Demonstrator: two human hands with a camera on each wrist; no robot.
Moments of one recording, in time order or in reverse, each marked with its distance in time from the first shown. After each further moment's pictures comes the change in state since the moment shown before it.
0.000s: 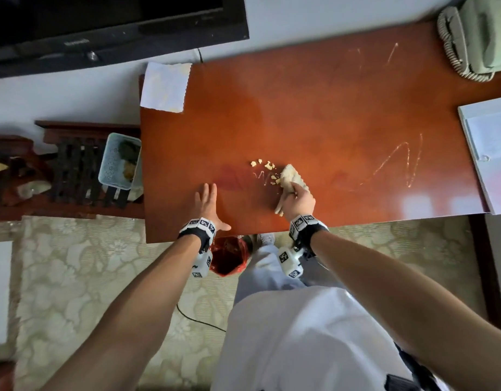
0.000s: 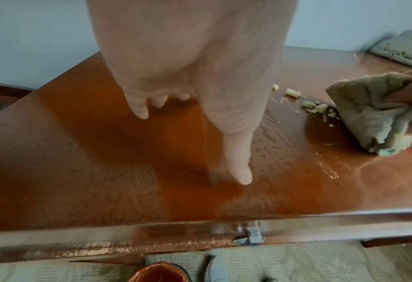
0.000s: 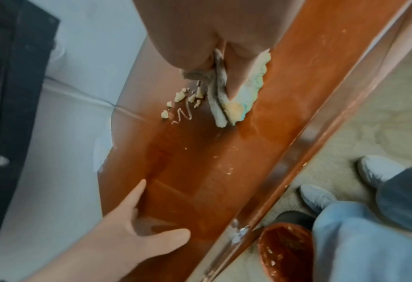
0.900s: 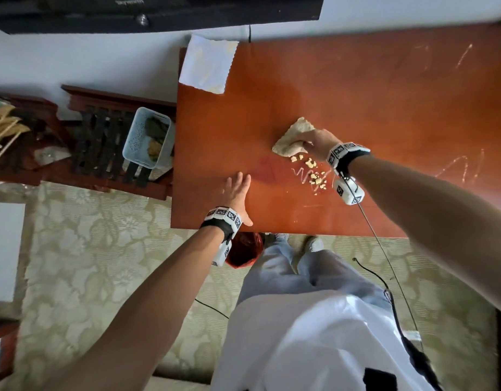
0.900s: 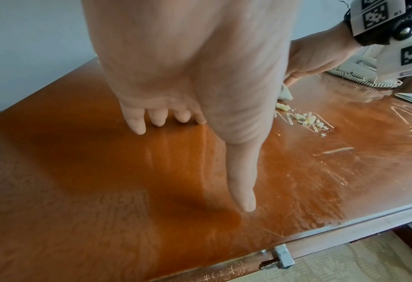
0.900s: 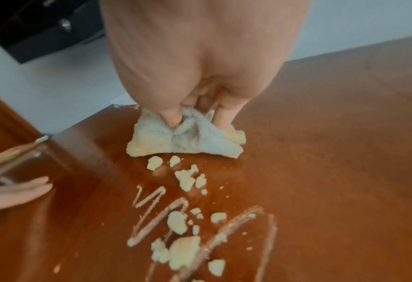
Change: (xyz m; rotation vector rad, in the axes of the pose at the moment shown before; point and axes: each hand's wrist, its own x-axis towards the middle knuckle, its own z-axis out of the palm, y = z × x) left_hand 0.014 -0.026 -0.009 0.003 -0.083 0.141; right_hand 0.134 -0.111 0.031 -0.708 -0.497 -0.737
